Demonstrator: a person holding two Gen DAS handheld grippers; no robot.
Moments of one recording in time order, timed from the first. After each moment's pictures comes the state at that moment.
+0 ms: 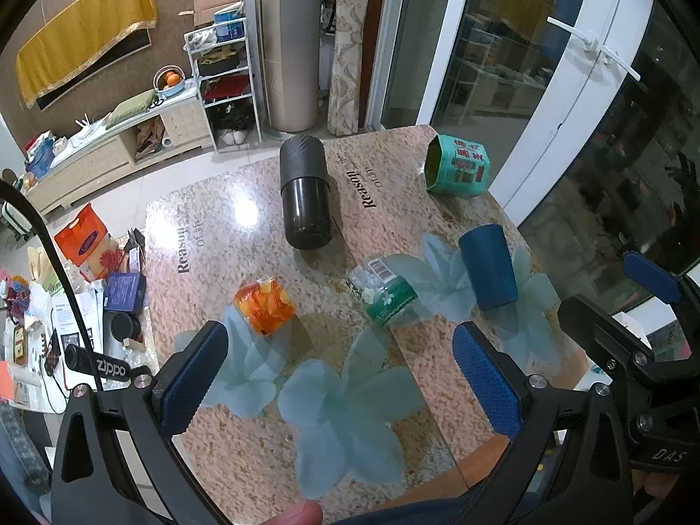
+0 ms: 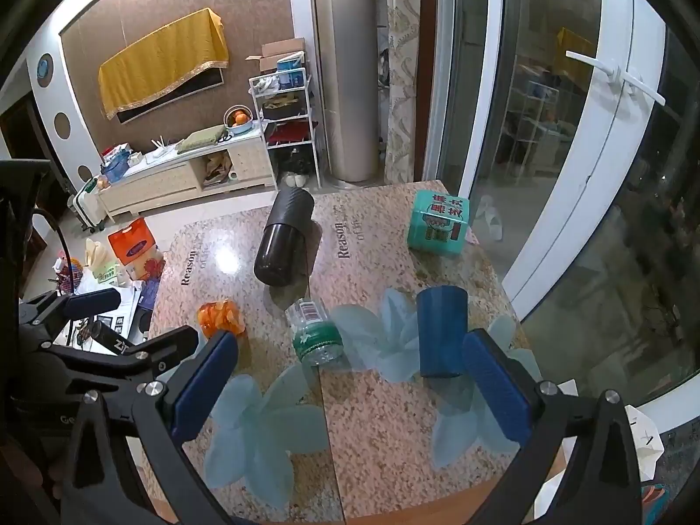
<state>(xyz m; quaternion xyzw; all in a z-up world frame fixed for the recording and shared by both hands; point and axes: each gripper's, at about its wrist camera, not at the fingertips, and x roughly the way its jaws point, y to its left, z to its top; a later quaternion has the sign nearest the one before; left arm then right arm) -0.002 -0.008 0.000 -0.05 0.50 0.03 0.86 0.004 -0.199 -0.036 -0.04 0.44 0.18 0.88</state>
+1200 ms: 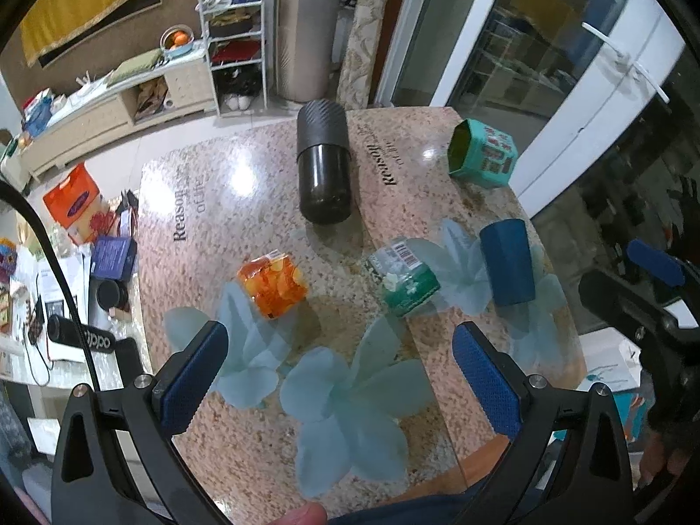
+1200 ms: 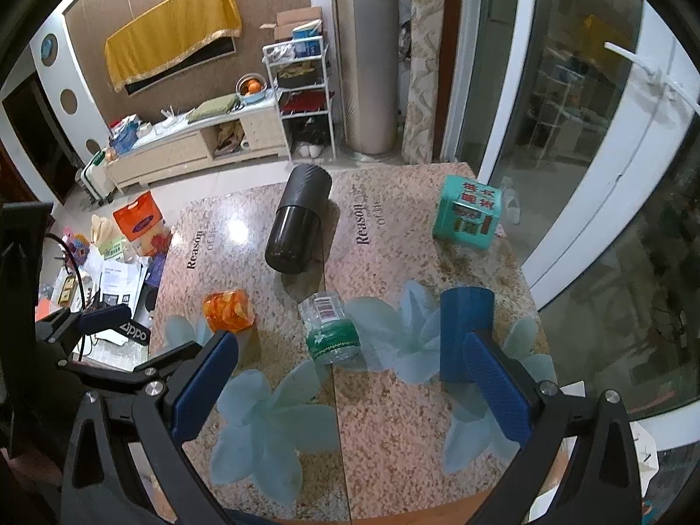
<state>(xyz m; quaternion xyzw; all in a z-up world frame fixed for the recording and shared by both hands) 0.014 0.031 -0.035 -0.11 0.54 0.04 0.84 0.040 -0.171 -0.050 -0.06 0.49 0.21 0.84</state>
